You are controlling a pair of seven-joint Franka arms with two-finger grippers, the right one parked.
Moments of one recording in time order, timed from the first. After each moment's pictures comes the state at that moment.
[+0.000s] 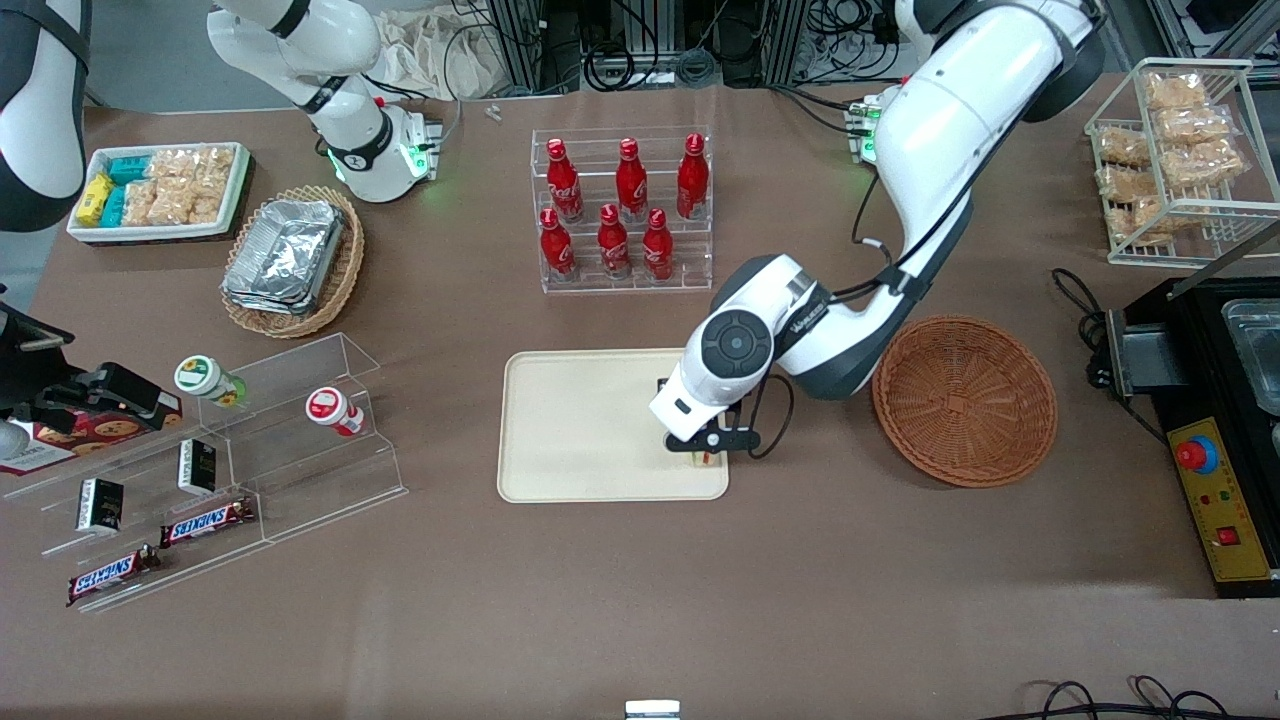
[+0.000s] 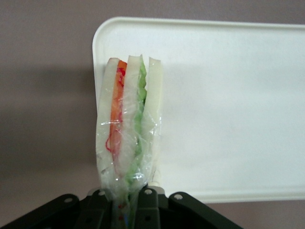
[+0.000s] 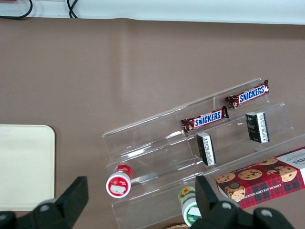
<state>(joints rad) -0.25 0.79 -0.53 -1.40 0.26 2.02 -0.80</state>
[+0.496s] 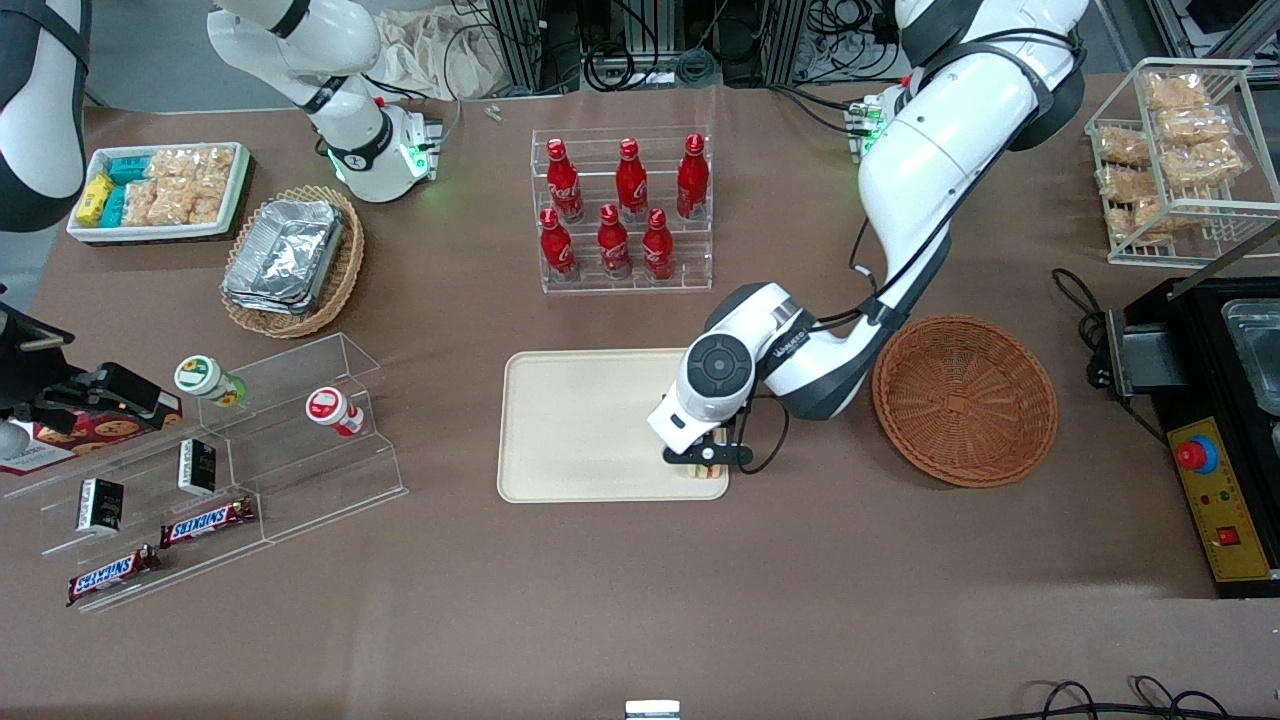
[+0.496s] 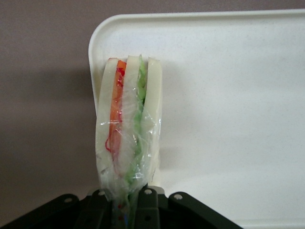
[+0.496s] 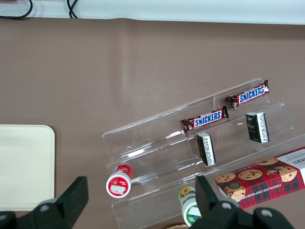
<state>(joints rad) -0.26 0.86 -0.53 -1.39 0.34 2.03 -0.80</state>
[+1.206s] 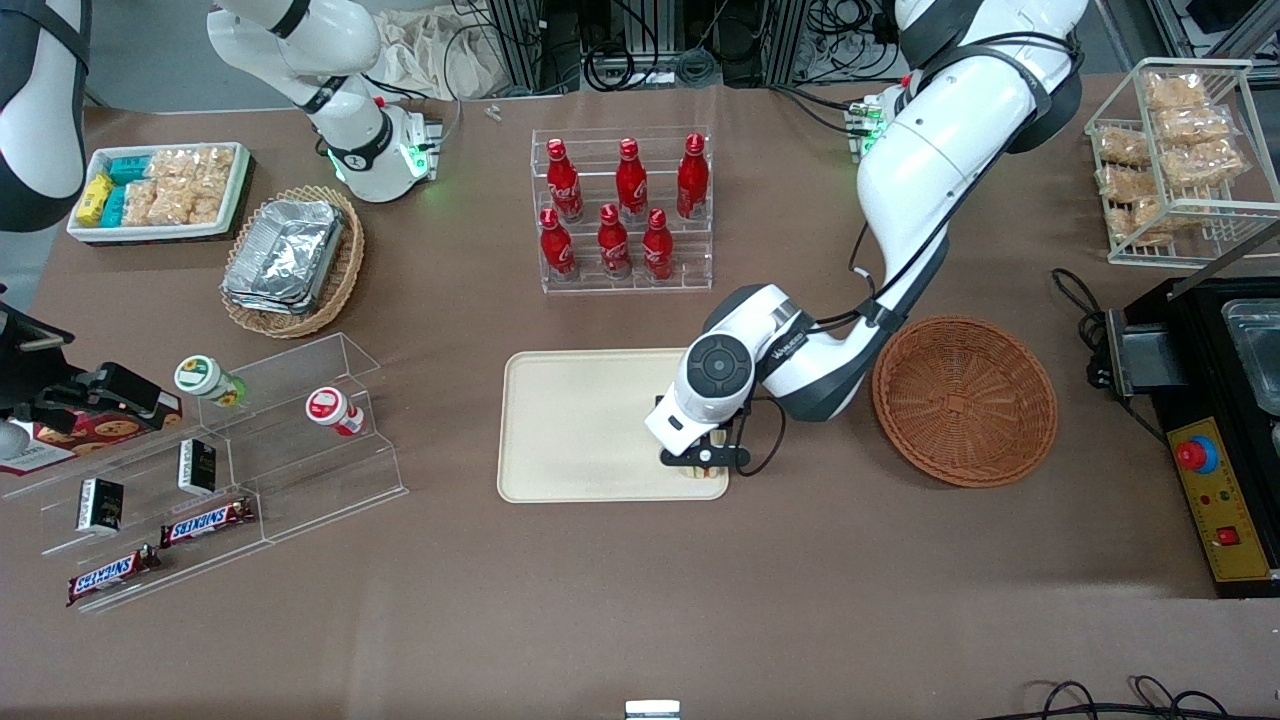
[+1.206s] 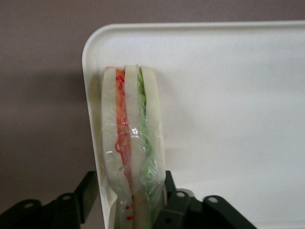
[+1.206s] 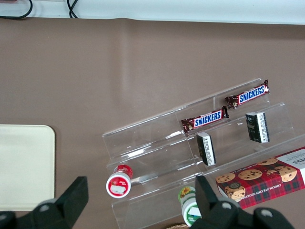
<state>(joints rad) -0.26 0.87 -0.54 -1.36 0.33 2.05 -0.80</state>
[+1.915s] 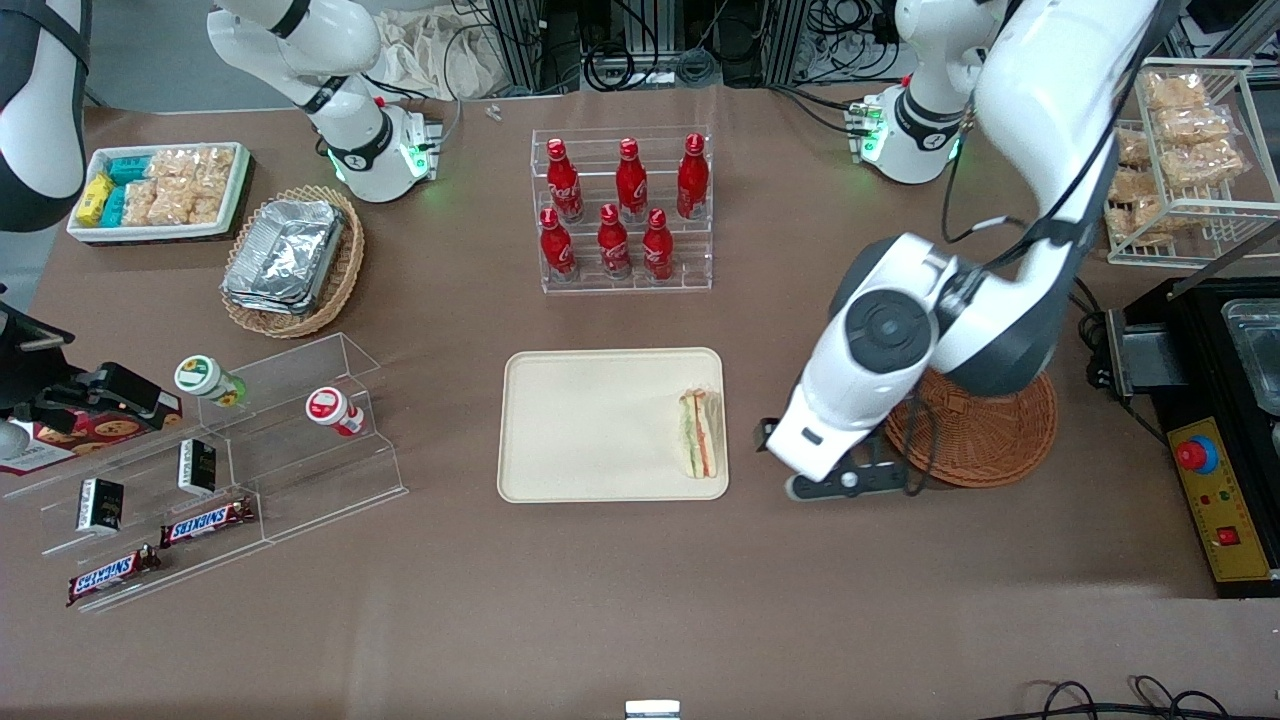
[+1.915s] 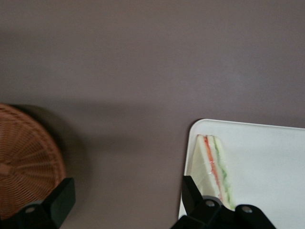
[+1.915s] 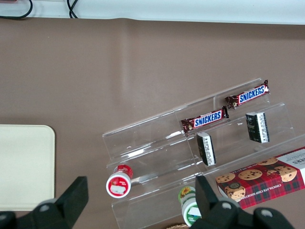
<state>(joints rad) -0.03 0.53 -0.54 -1.39 0.29 1.88 -0.71</state>
